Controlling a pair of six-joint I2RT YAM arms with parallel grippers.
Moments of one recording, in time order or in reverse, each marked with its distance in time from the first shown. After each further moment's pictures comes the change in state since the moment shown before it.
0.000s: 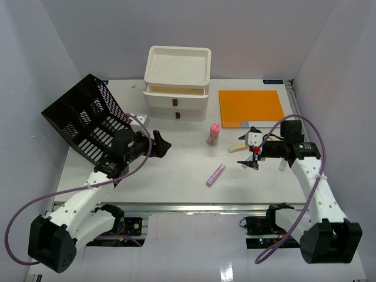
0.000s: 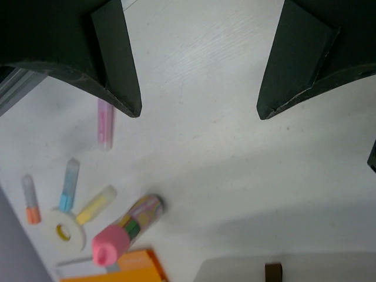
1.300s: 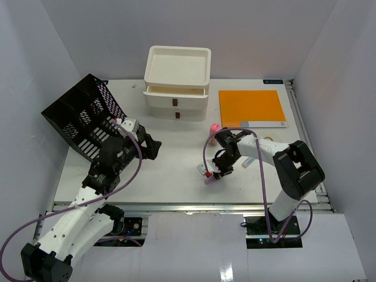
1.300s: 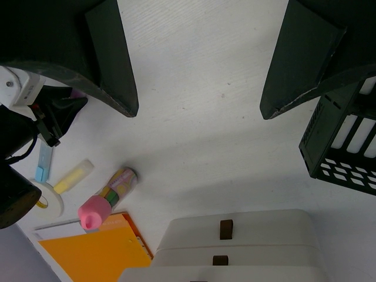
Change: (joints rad) left arm 0.000 -0.220 -0.016 -0.090 -0.151 0.094; right arm 0.562 0.660 0.084 0.047 0.488 -0.230
